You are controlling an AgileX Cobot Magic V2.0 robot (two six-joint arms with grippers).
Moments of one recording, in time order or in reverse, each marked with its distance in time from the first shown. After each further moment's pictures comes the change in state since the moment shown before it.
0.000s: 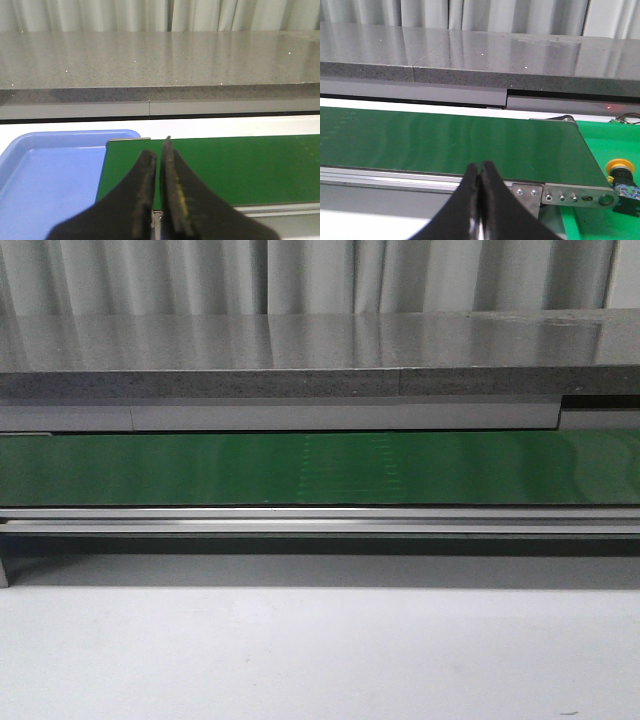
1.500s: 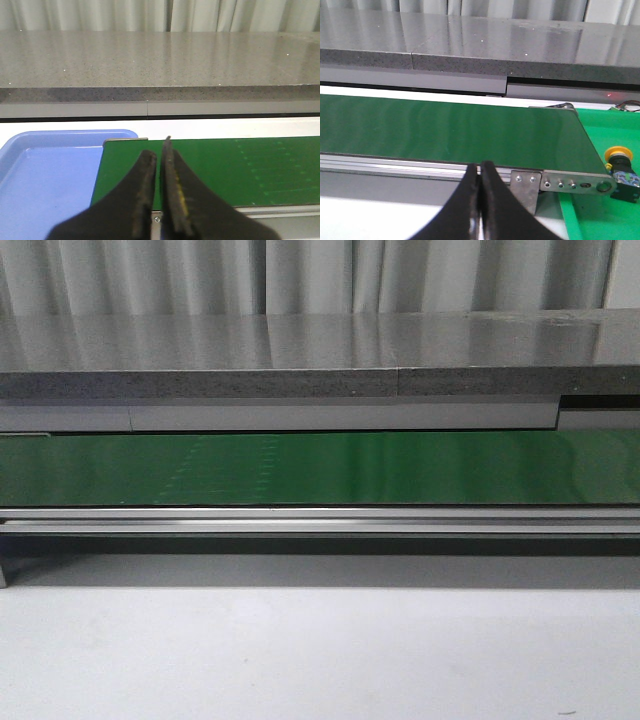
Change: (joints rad) left arm 0.000 0.000 0.000 -0.027 0.000 0.000; right arm 0.000 0.000 -0.020 0.002 0.070 0.000
